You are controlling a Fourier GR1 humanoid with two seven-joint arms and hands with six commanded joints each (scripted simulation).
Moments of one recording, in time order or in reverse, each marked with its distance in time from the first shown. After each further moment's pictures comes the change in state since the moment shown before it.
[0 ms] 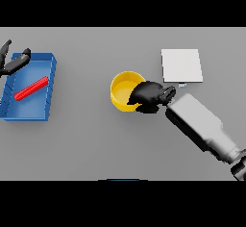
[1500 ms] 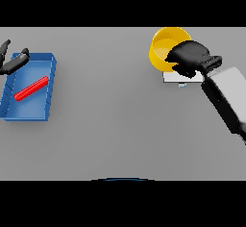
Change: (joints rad) left arm 0.023 0.004 0.017 -0.074 0.045 -0.008 0.067; right arm -0.085 -0.210 -0.220 -0.010 -0.052 -0.046 0.136
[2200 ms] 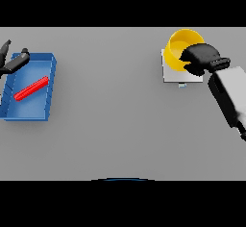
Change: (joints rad) left arm -0.008 -0.010 -0.013 -0.016 -0.014 0.017 0.060; right arm -0.059 0.049 -0.047 0.380 0.006 -0.152 -0.058
